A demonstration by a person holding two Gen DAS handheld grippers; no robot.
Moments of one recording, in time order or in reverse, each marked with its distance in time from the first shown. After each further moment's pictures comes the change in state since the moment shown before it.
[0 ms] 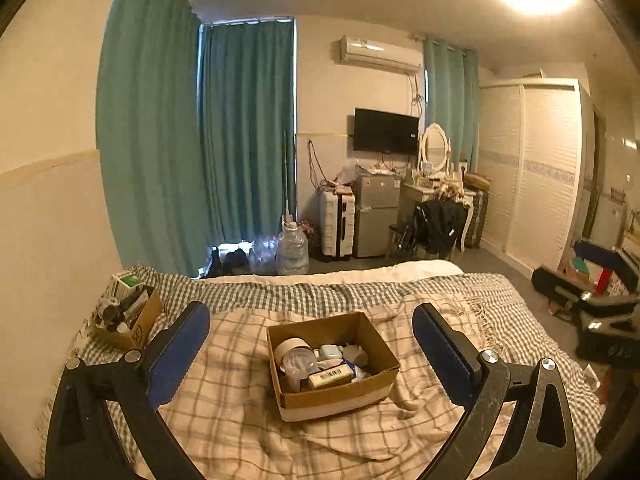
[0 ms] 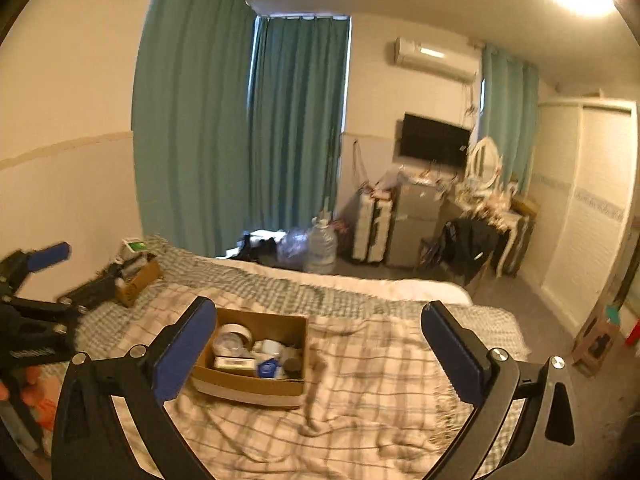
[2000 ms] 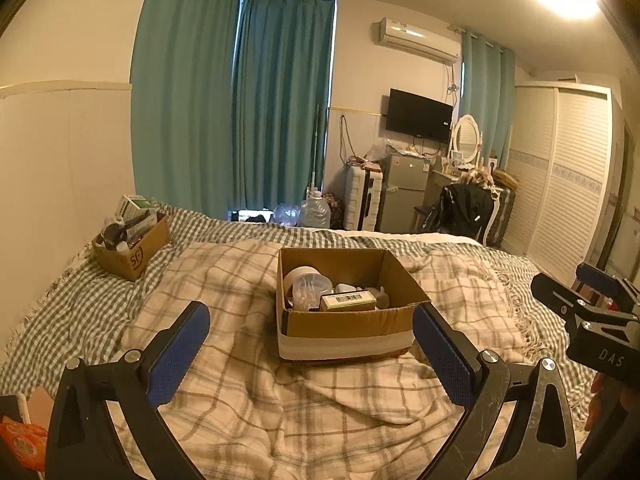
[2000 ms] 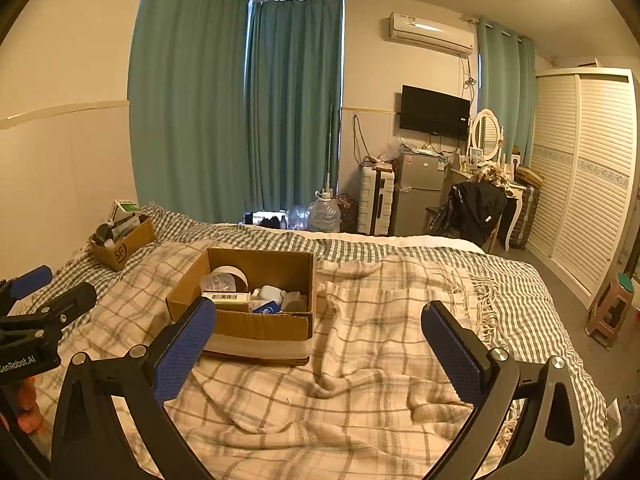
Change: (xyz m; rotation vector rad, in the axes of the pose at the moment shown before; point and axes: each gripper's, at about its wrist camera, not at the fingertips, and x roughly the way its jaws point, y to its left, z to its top) left arm 0.040 0.001 -0.133 -0.107 0.058 0.082; right arm 0.062 0.010 -0.131 0.068 0.050 0.043
